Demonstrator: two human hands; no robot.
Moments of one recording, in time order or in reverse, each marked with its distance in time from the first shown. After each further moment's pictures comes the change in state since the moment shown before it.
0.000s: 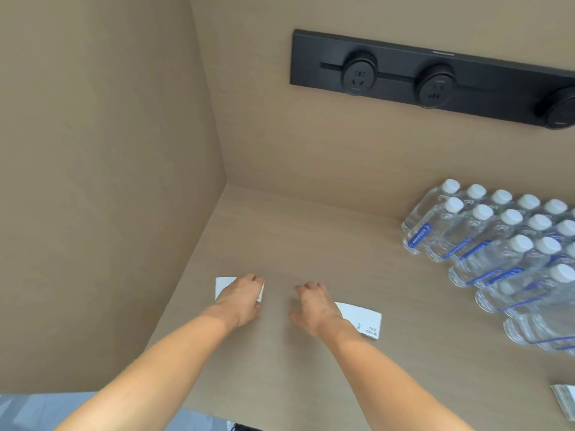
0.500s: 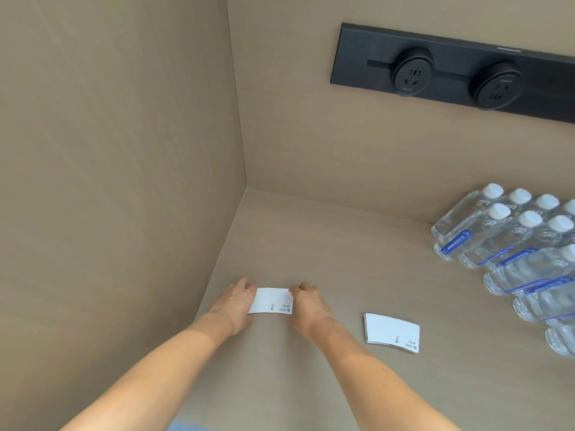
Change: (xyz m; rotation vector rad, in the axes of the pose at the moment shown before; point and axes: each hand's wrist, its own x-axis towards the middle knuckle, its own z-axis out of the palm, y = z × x) left_hand 0.008 -0.089 -0.007 0.018 -0.077 -0.016; right_hand 0.055 -0.075 0.030 -0.012 -0.001 0.011
